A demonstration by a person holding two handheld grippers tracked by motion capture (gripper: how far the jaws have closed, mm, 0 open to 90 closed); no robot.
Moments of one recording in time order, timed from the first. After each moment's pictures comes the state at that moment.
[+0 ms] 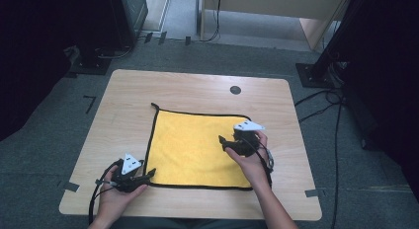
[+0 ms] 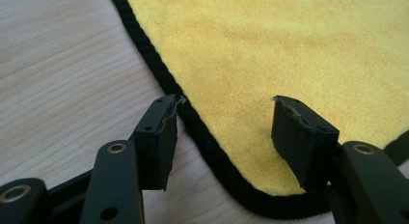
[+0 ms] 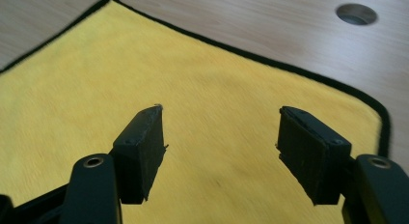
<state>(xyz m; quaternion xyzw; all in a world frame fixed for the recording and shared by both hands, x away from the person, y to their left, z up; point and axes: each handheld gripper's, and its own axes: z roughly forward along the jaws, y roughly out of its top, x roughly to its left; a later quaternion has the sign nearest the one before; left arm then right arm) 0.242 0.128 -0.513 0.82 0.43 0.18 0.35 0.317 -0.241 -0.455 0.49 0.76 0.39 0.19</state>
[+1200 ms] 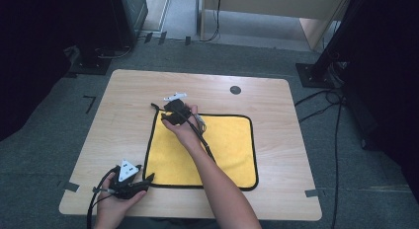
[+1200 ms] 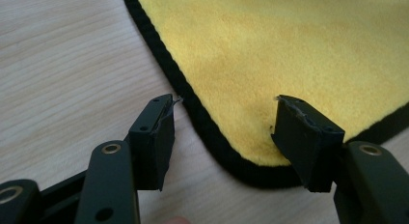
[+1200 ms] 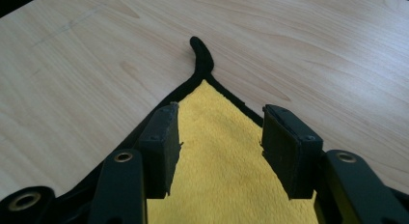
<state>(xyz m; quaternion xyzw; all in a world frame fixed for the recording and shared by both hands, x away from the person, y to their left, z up) 0.222 0.131 -0.517 0.80 0.45 0.18 0.36 0.437 -0.049 -0.474 0.44 0.80 0.36 0.16</state>
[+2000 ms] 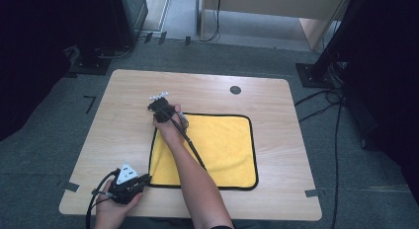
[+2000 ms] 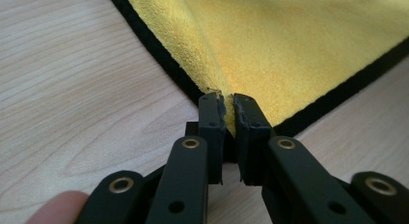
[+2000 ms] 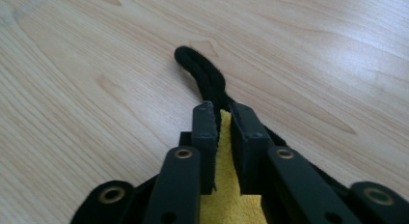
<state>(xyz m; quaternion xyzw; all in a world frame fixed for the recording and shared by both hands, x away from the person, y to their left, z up) 0.215 0.133 -0.511 0.82 0.43 0.13 0.36 0.465 0.004 -0.502 0.46 0.80 0.33 0.17</state>
